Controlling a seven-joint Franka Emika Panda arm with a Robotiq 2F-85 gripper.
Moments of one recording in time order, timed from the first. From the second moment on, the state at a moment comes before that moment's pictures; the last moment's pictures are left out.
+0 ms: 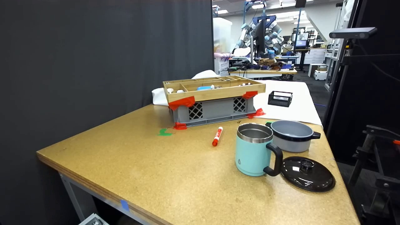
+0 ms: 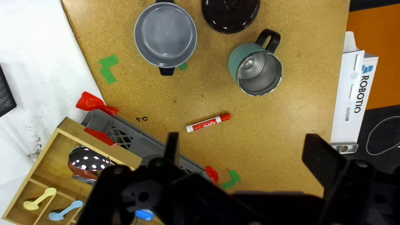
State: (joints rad) arm 0.10 -0.50 0.10 -2.43 0.09 2.07 0.07
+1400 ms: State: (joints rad) arm 0.01 0.07 0.16 -2.36 -0.25 2.59 1.30
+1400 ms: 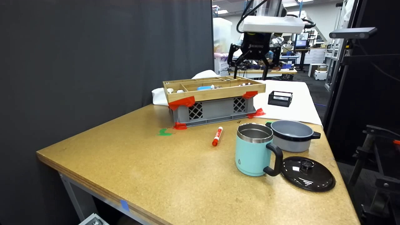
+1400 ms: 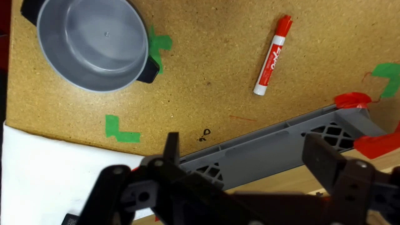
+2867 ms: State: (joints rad) arm 0.17 0.51 0.03 -2.06 -0.18 2.62 1.35
